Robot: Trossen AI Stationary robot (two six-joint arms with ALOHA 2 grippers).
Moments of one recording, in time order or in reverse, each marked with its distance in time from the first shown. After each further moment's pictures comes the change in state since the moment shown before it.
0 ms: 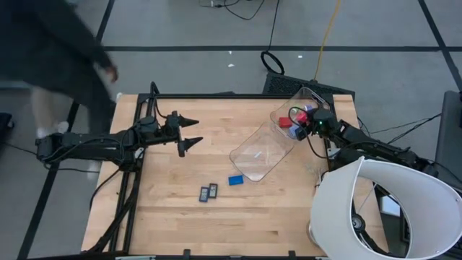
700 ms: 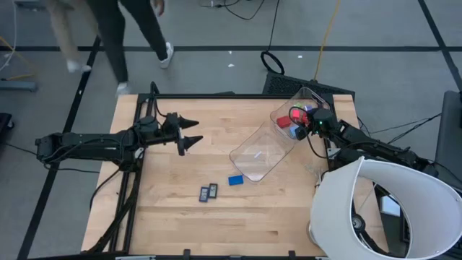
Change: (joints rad) left arm 0.000 0.000 0.000 0.007 0.001 -0.155; right arm 0.000 0.000 0.000 0.007 0.001 0.007
